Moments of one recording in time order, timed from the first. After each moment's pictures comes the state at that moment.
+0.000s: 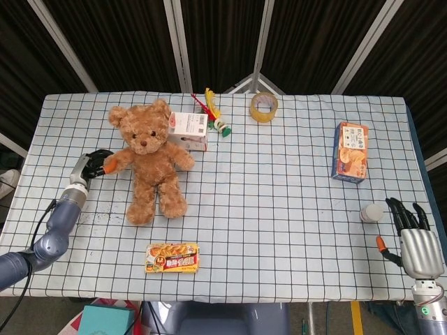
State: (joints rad) left arm -0.72 -1.39 -0.35 -1.28 0.45 0.62 -0.60; right arm 0.08 -1.23 0.08 -1.44 -1.49 1.49 0.09
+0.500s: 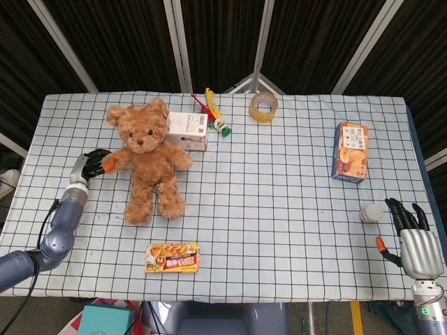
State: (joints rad) left arm -0.73 -1.40 -0.39 -1.31 0.34 0.69 -0.47; right arm 0.08 -1.23 0.08 -1.45 -1.50 1.49 0.08
